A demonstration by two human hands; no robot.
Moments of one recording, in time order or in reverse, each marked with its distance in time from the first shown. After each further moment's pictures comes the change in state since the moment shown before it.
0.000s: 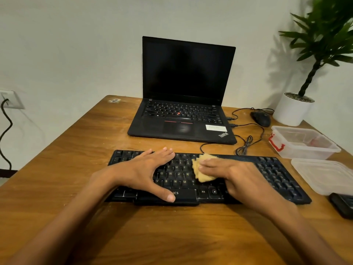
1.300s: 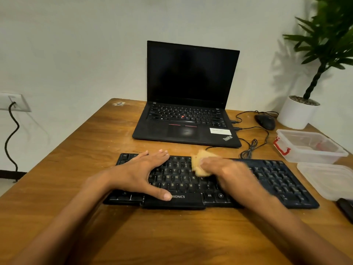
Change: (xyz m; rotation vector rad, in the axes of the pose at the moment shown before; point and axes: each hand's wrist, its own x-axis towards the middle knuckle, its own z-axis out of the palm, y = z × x) left_hand -0.018 0.004 -0.011 -0.018 0.014 -0.070; right_hand 0.020 0.010 0.024 -0.080 0.033 0.023
